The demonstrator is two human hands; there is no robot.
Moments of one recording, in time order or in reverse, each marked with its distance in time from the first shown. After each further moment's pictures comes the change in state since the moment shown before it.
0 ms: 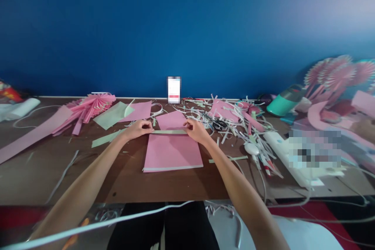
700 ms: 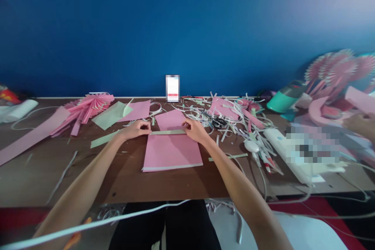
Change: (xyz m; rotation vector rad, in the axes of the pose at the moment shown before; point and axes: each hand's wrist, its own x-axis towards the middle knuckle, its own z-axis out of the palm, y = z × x) left_hand 0.001 -0.004 -0.005 0.034 -0.100 0.002; right_hand 0.000 0.002 0.003 -0.089 -0.014 -0.003
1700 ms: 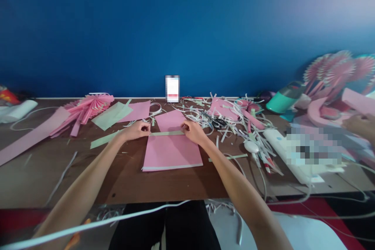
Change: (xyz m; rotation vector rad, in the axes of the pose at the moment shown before) left_hand 0.000 0.002 0.003 0.086 -0.018 -0.024; right_hand 0.000 0.001 0.007 -0.039 -0.022 -0.015
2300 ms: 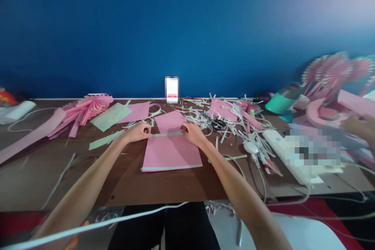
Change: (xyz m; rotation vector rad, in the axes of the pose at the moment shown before) left_hand 0.005 0.003 0.009 0.154 0.055 -0.087; right_hand -0.002 -0.001 0.002 -0.066 -0.012 -0.043
